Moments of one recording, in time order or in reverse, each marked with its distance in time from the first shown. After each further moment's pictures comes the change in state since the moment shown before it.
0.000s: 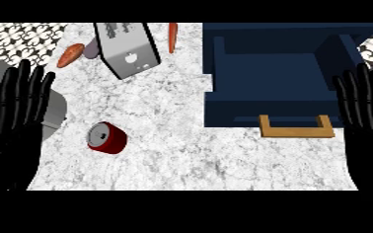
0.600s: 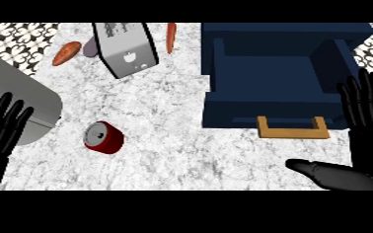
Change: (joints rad) left arm 0.216 0.127 0.181 -0.012 0.322 -0.171 0.158; right arm 0.021 0.003 -0.061 0.028 -0.034 -0.041 0.136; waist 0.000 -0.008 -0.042
